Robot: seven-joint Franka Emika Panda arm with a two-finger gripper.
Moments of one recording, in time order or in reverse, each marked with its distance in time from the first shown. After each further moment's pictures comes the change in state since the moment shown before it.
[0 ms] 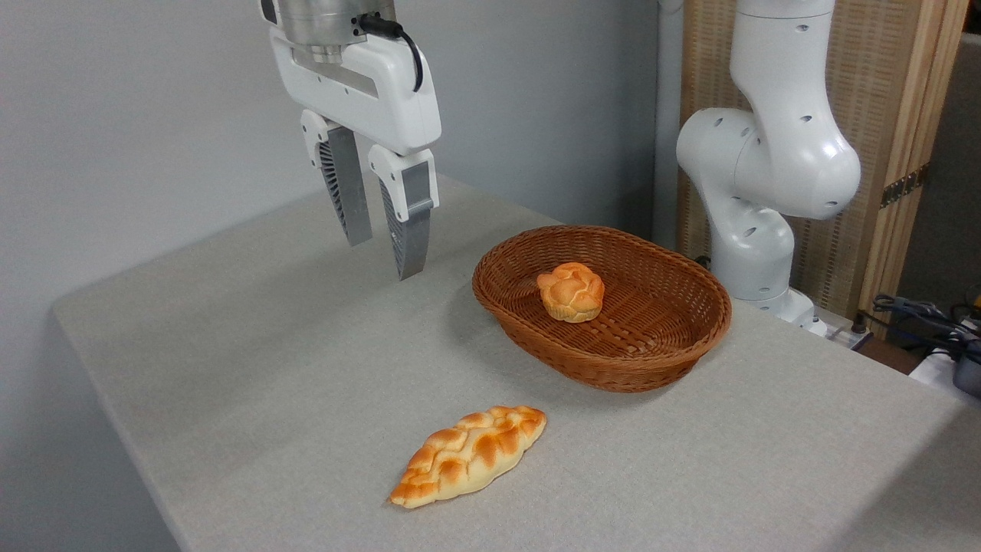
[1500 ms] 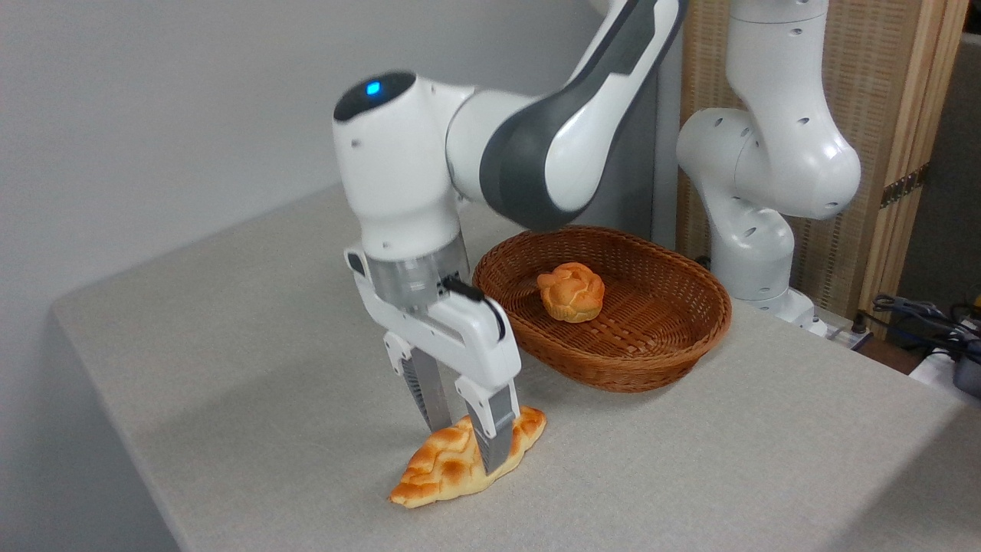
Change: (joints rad) arm 0.003 0.070 0.087 -0.465 0.109 0.471 0.003
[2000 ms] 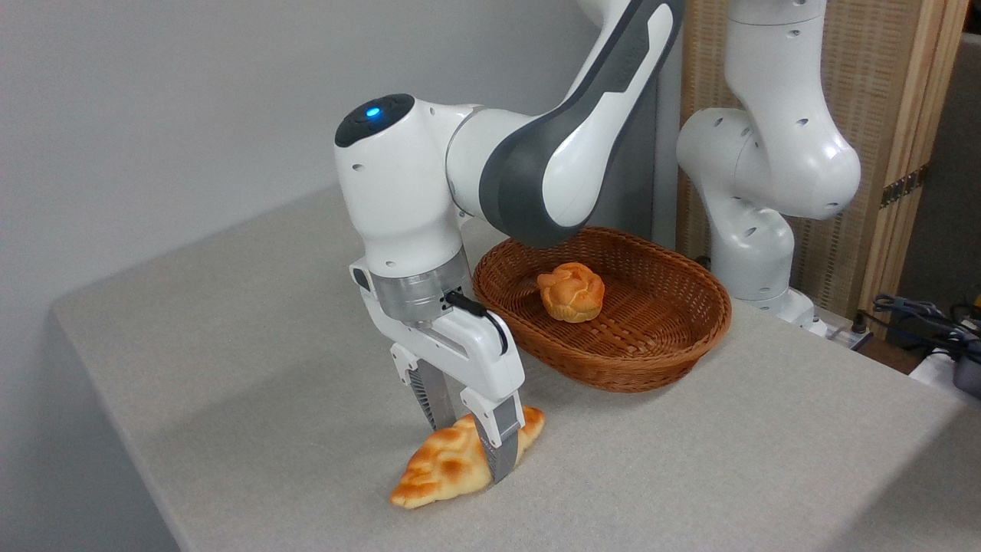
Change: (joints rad) arm -0.001 0.015 0.001 -0.012 0.010 0.007 0.000
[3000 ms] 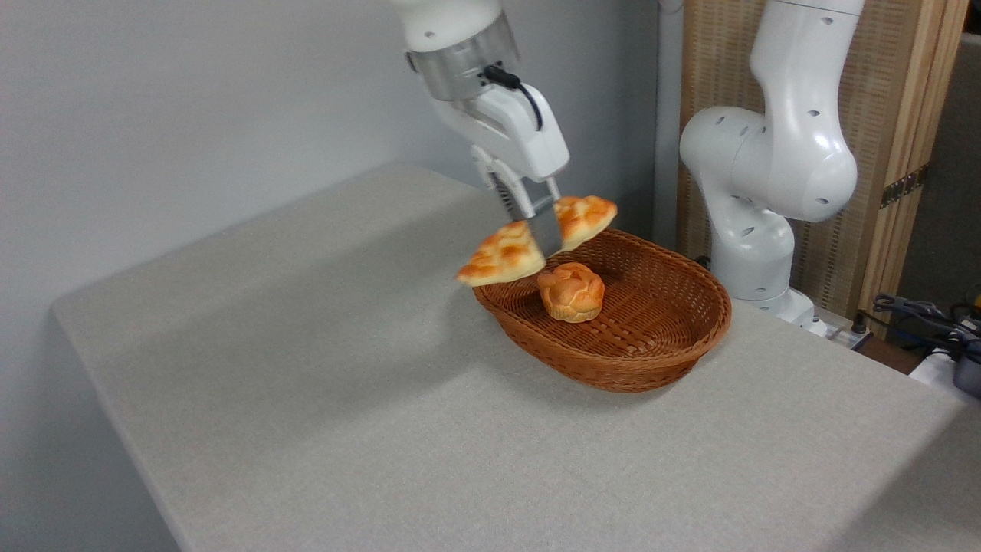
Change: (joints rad) arm -0.114 -0.372 0.003 0.056 -0.037 -0.661 0.180
